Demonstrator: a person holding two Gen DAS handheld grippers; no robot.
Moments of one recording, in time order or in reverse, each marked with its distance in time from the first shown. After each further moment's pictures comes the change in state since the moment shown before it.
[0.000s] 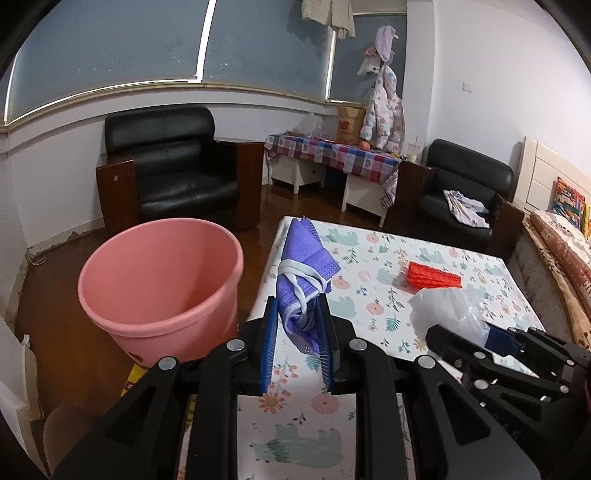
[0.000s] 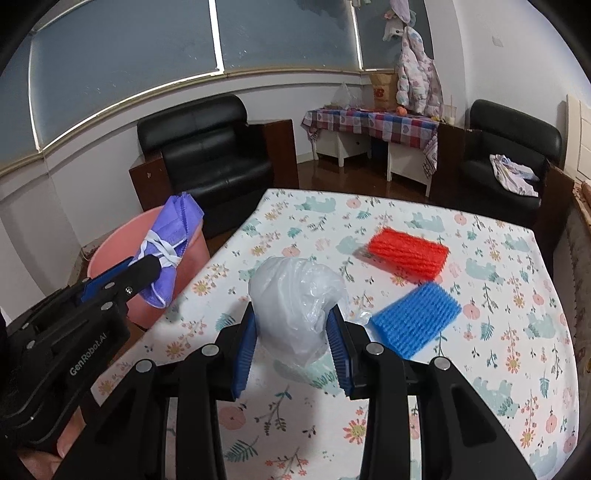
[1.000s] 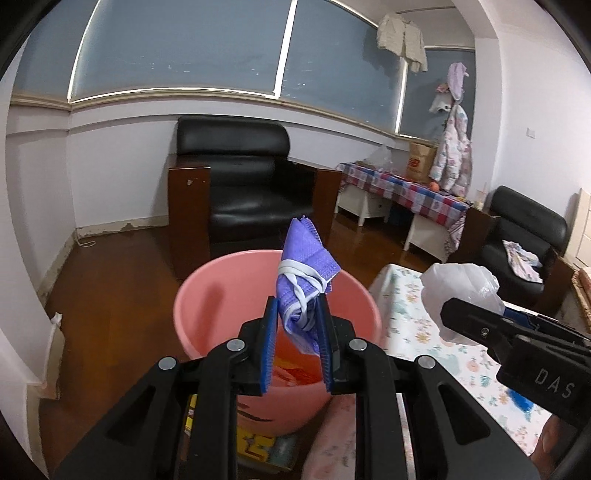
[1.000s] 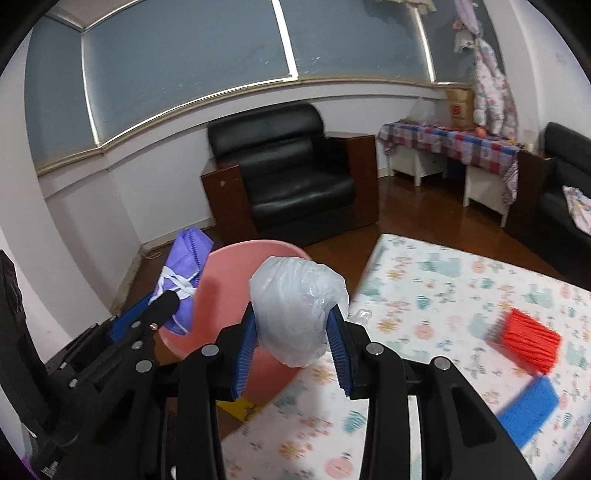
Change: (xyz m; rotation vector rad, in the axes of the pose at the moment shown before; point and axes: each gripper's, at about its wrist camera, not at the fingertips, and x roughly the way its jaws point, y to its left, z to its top) left arm -0.001 0.107 0.022 -0.149 -0.100 0.217; right arm 0.065 0.107 0.073 -0.091 0.004 0.292
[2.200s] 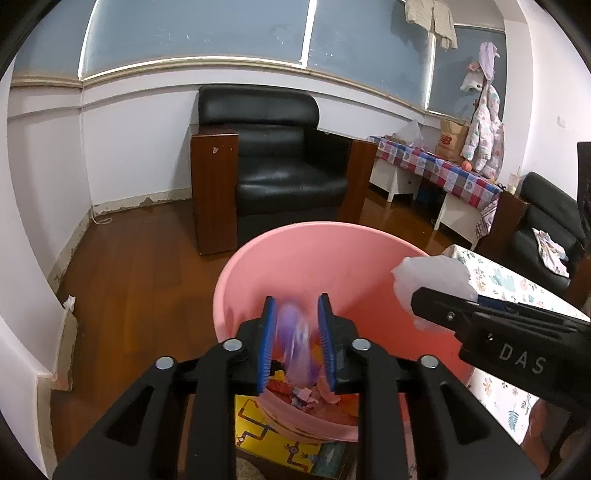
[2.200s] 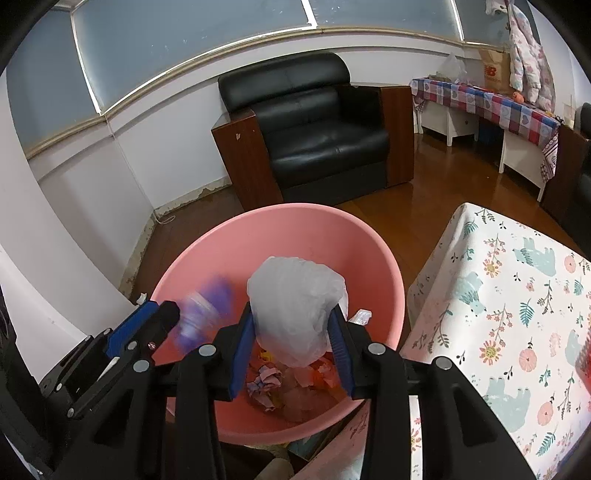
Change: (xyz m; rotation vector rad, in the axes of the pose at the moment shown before) left arm 0.071 0.047 -0.002 -0.028 0.117 0.077; right arm 0.140 0.024 0.016 0.001 0.178 0.057
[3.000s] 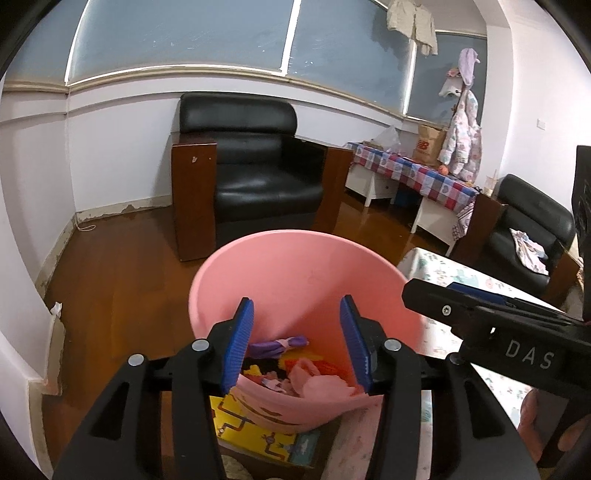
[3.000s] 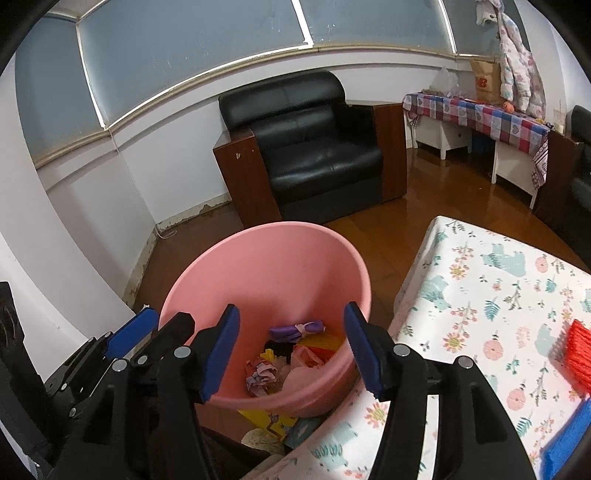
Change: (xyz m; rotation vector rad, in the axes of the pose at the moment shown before) left arm -0.035 -0.019 -0.001 0.021 -0.026 -0.086; right arm -0.062 -0.013 -0.013 0.009 -0.080 -0.006
